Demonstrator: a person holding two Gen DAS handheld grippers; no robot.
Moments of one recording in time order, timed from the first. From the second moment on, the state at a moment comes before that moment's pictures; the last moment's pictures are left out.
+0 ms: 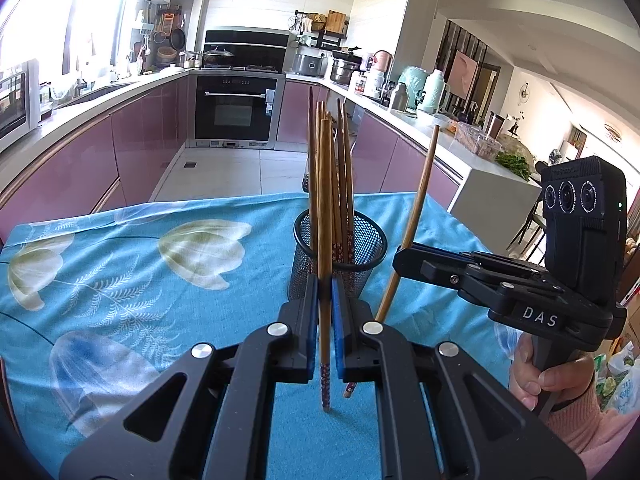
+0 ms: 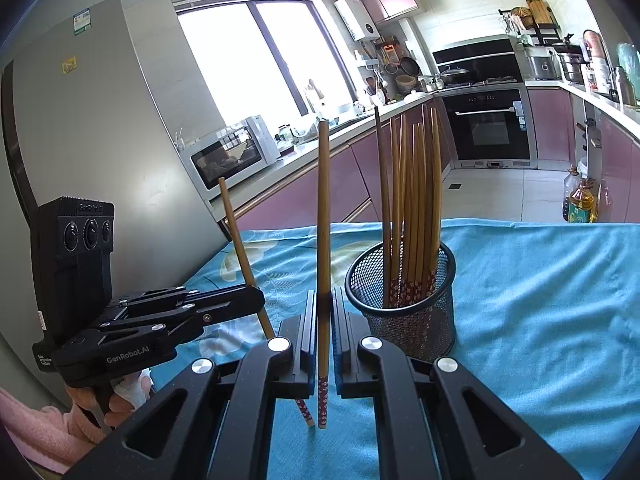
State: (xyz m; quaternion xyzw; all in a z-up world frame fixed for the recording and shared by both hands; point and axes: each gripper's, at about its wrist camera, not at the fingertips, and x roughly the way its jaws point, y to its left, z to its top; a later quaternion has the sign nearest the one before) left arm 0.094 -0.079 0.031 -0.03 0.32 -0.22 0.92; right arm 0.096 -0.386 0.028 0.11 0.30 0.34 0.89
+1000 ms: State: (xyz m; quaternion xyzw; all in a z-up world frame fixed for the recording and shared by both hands) left arm 0.099 -0.083 0.065 -0.03 0.29 -0.22 0.93; right arm 0.098 -0.399 0.057 0.10 0.26 0.33 0.90
